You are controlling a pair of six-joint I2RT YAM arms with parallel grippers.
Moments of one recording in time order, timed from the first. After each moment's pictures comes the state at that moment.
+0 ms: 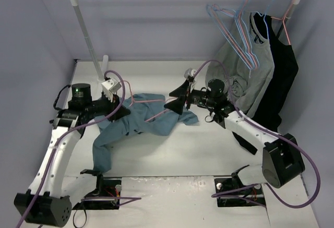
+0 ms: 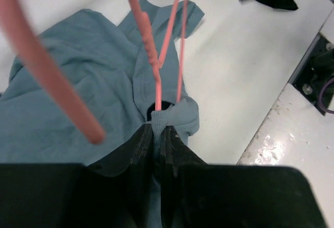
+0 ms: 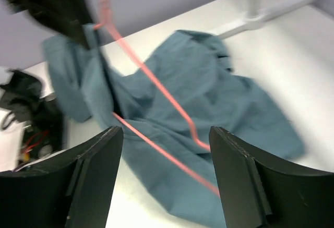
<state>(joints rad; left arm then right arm) -0.12 1.03 1.07 -0.70 0.81 0.19 0.49 1.38 0.81 0.50 -0.83 0.19</state>
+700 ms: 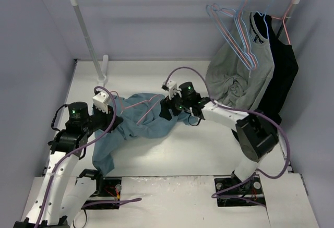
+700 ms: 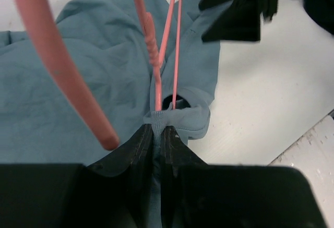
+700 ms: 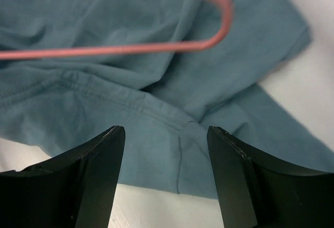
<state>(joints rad) -0.14 0.73 0.82 -0.64 0.51 0.00 0.60 1.69 1.04 0.02 -0.42 -0.02</state>
